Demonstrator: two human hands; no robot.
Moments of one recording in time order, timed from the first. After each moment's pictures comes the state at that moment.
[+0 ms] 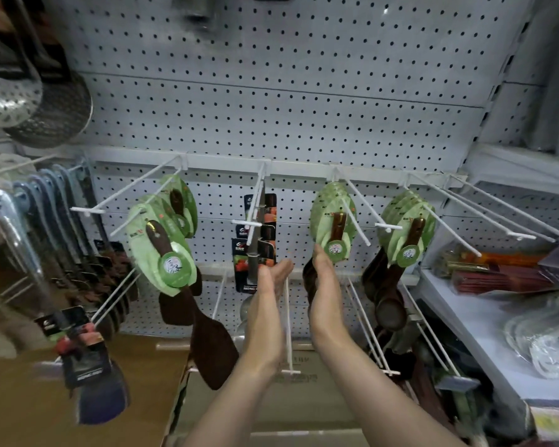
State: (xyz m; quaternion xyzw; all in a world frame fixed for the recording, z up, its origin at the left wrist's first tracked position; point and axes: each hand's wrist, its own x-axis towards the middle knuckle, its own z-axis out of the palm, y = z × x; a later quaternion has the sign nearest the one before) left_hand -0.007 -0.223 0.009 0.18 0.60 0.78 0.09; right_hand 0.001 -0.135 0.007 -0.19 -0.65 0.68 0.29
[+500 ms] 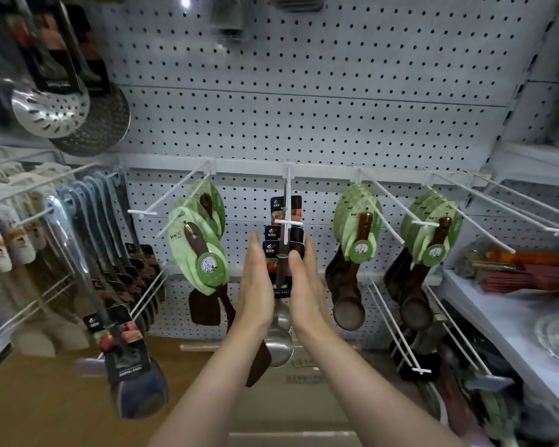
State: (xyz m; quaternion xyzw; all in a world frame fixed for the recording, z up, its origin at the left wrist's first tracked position) left_hand -0.061 -0.266 0.021 0.15 0.67 0.72 0.04; right_hand -0.022 -0.200 0.018 -0.14 -0.74 0.62 0.23
